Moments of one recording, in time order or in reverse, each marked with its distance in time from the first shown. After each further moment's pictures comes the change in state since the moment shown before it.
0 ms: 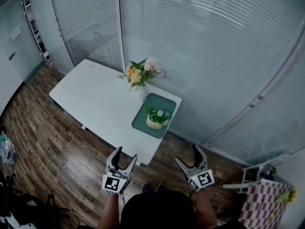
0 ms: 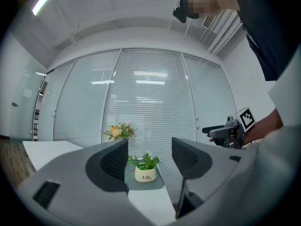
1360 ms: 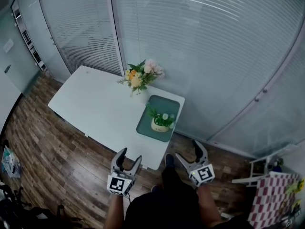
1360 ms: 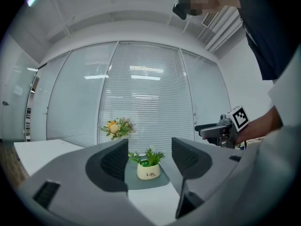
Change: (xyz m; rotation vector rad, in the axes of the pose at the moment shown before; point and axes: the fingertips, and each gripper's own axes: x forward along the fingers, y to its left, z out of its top) left arm 0.028 0.032 -0.019 0.024 0.054 -0.084; right arm 0.062 0.003 -0.009 0.012 0.012 -0.048
